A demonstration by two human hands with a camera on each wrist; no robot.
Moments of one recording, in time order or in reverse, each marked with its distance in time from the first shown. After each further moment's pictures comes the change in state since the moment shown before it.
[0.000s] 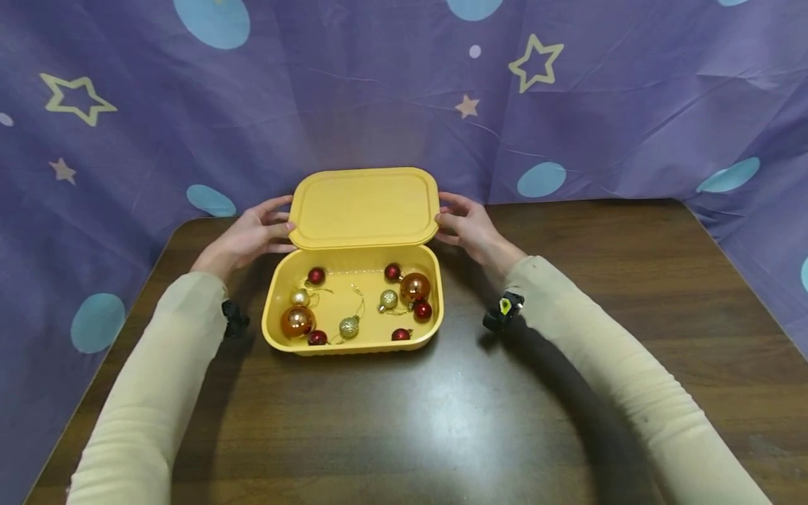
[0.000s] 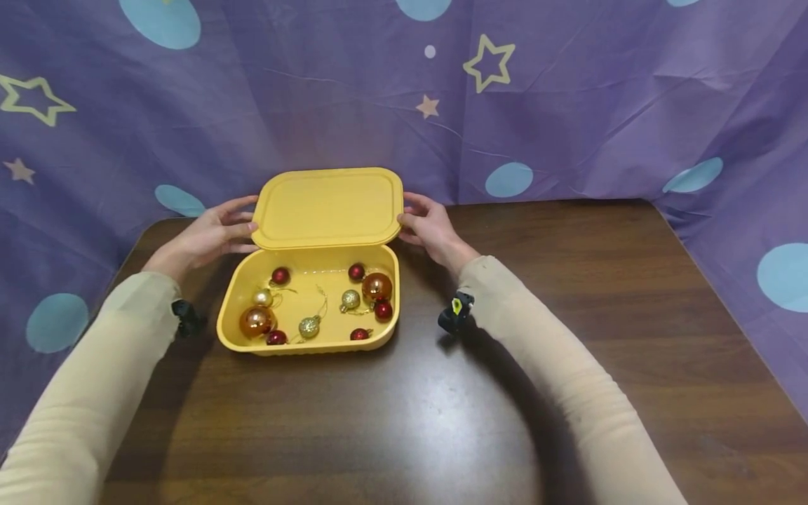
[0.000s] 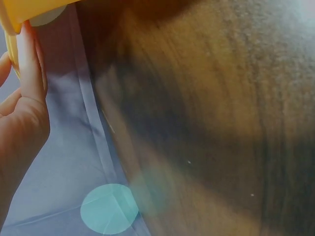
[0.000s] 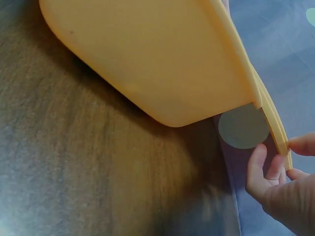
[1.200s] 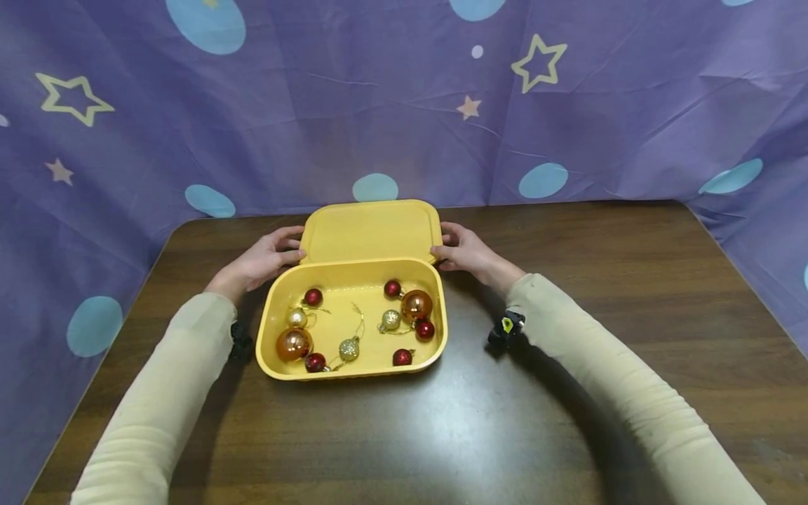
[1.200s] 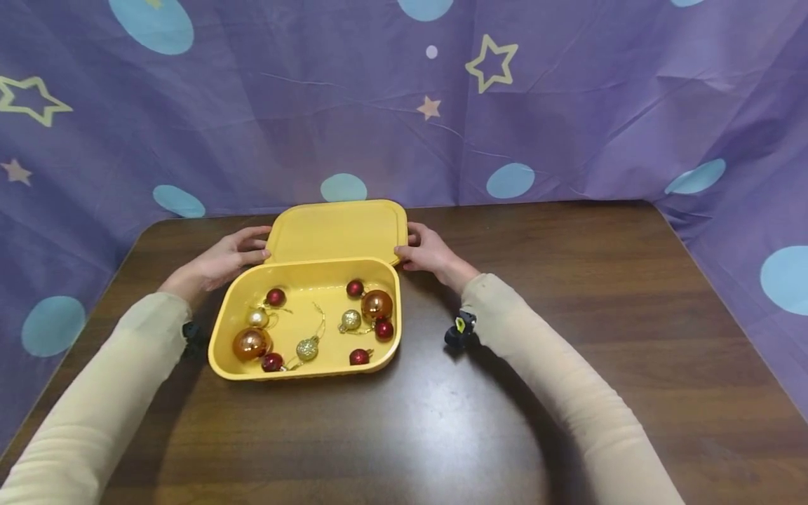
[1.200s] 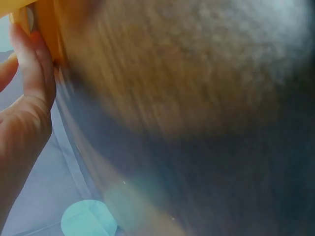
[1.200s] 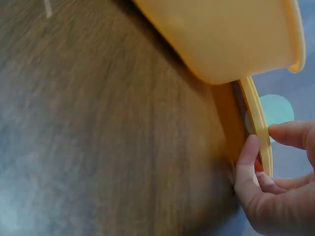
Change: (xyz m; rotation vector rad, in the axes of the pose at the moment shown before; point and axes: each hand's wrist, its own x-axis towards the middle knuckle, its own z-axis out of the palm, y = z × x) left_hand -0.002 -0.036 0.016 0.131 -0.088 -0.037; right_hand -0.017 0.025 -0.008 -0.328 -0.118 0.120
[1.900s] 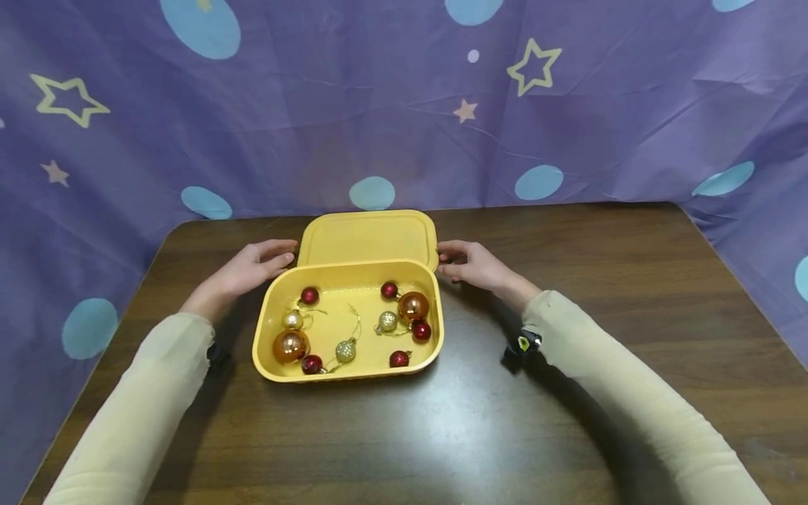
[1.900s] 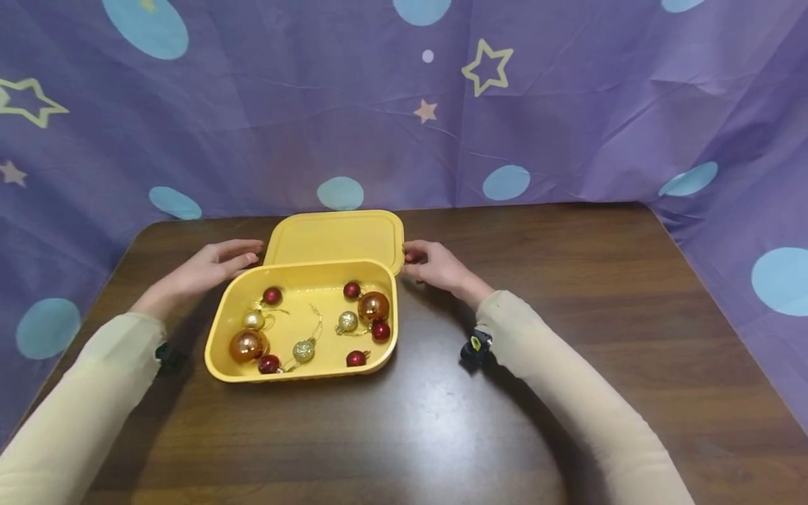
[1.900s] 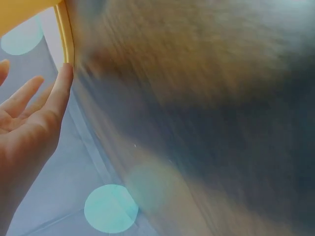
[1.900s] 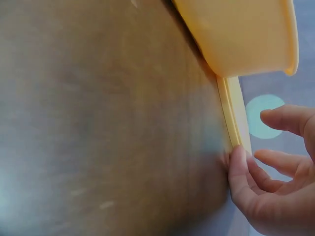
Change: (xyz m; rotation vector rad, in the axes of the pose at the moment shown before) left_hand -0.035 0.004 -0.003 0.305 0.024 0.103; right_hand -0.023 0.017 -0.011 -0.328 -0.069 -0.224
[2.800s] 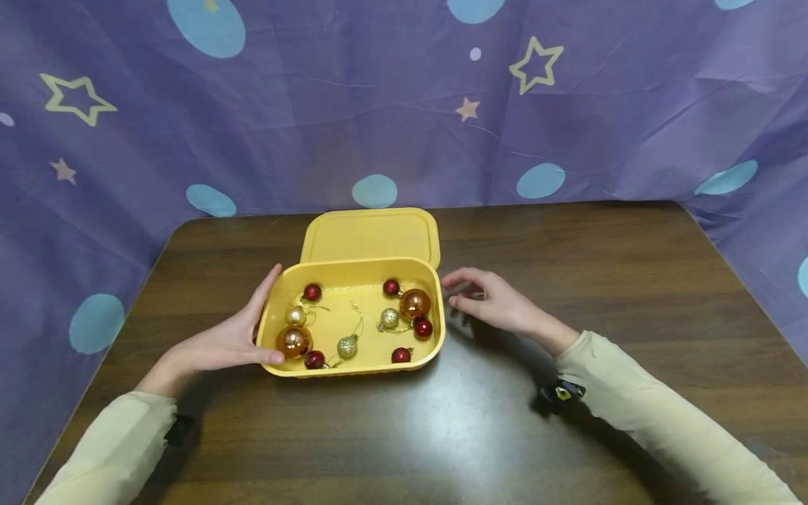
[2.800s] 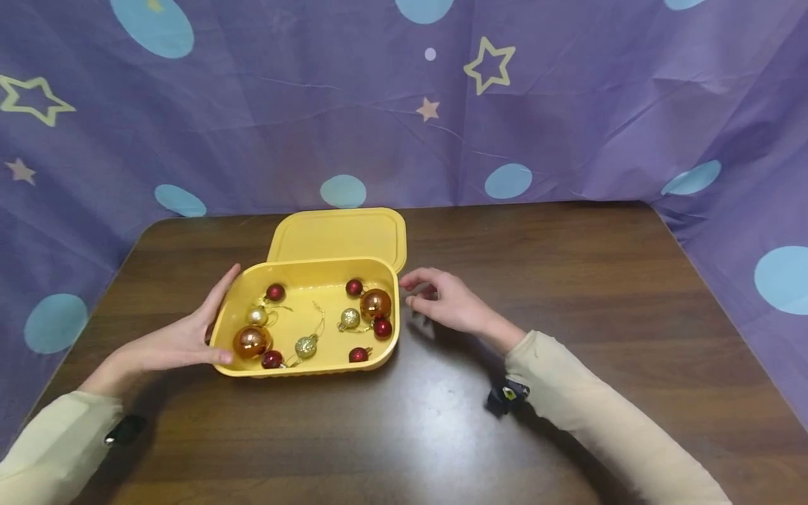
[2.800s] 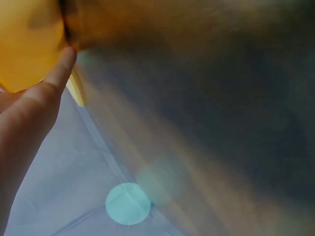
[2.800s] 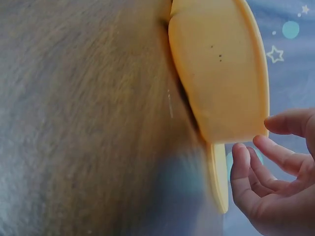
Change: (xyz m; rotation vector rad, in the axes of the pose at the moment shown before) left_hand -0.087 -0.009 0.036 -0.048 -0.183 0.259; right_hand -0.068 -0.018 0.009 -0.108 -0.053 -0.175
